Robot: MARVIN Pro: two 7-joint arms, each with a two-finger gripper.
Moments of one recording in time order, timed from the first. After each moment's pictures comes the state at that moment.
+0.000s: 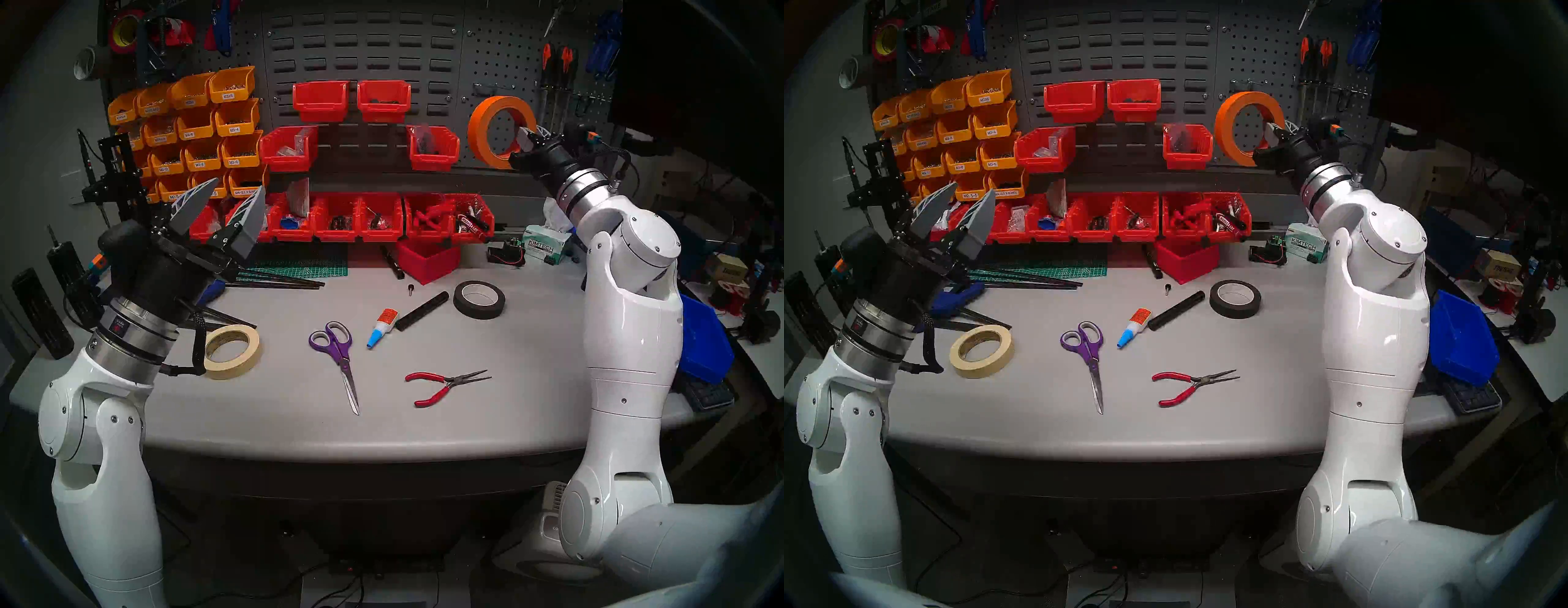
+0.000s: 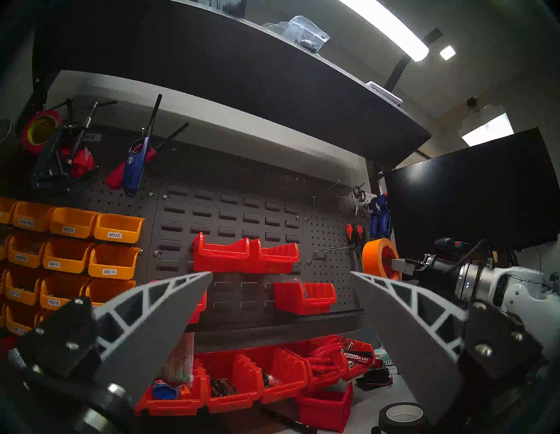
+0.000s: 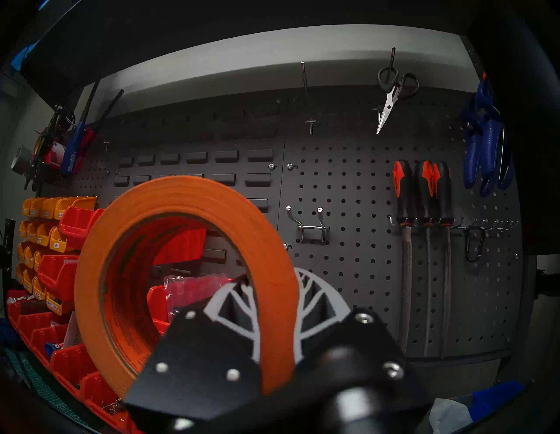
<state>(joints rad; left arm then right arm) 1.88 -1.51 -2.04 -2.34 -0.59 0.09 -0.68 -1.05 -1.44 1.74 -1.79 0.13 0.34 0.41</state>
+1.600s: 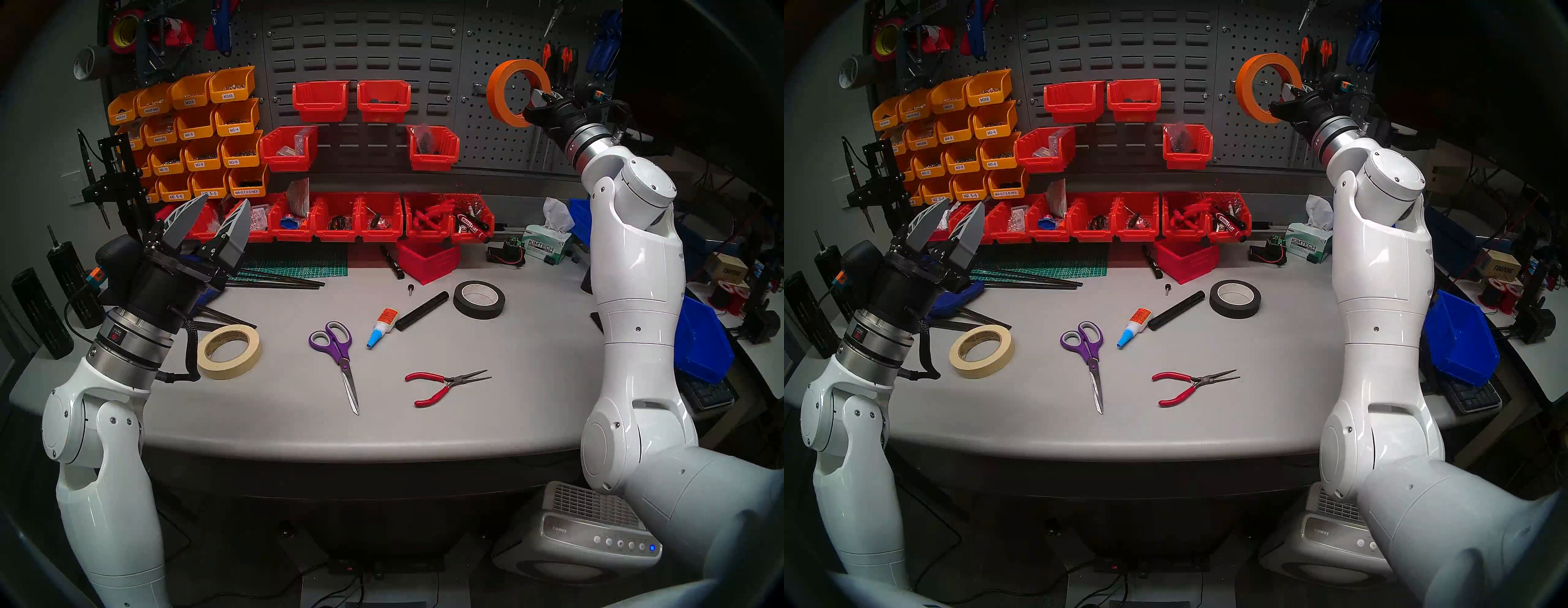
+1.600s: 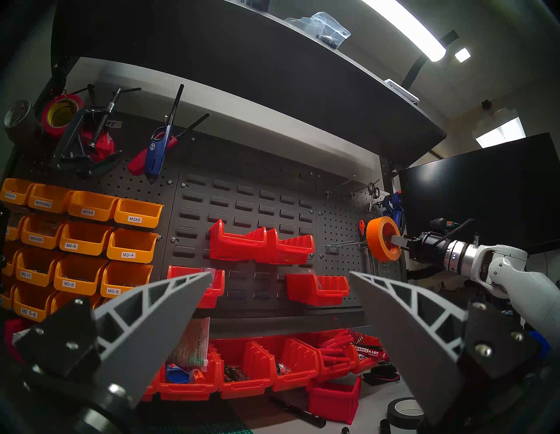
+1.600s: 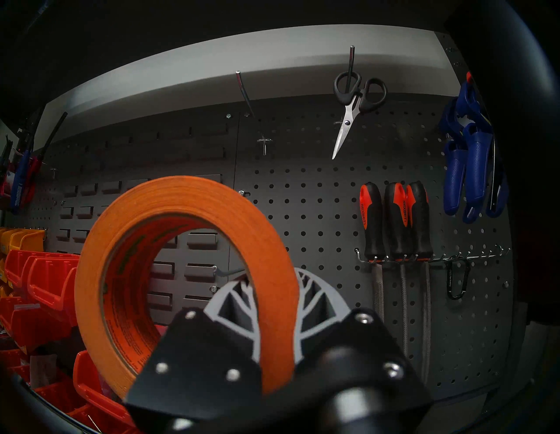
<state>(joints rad) 1.87 -1.53 -2.08 -2.29 -0.60 0.09 -0.71 -0.79 -1.36 1.66 -1.51 0.22 0.32 0.28</state>
